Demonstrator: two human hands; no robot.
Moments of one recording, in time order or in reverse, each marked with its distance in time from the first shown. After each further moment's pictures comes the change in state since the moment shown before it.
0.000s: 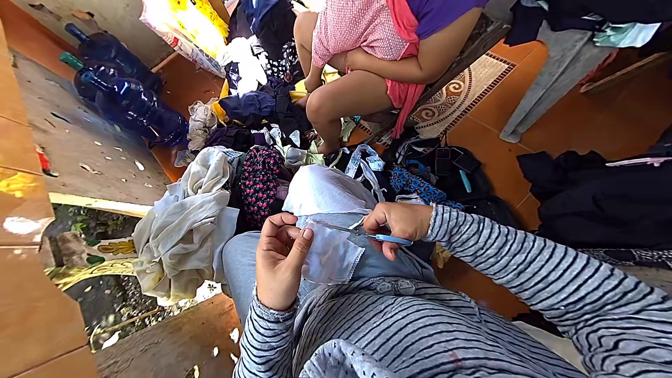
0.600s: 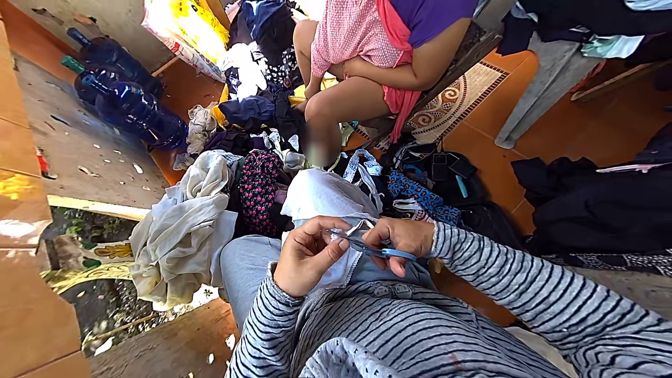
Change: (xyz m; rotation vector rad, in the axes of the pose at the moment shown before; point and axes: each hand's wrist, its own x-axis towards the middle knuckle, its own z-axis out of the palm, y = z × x) left_hand 0.021 -0.011 0.010 -0.012 -0.508 -0.002; right_hand -0.008 0.010 0.019 0.143 -0.030 -0.119
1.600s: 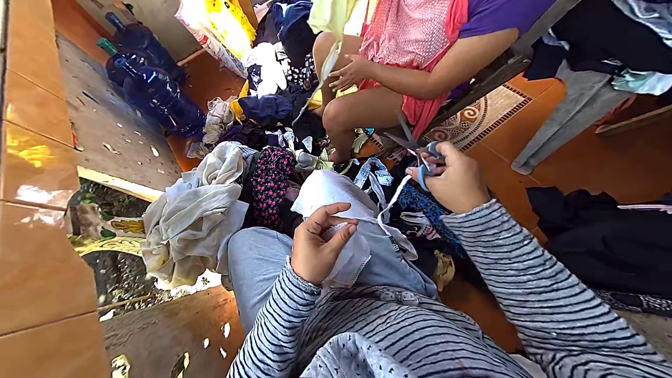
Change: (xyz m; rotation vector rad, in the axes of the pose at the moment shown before) left_hand 0.001 -0.005 0.008 0.246 0.290 0.000; right_hand -0.016 -0.041 -0.051 -0.696 1.275 0.155
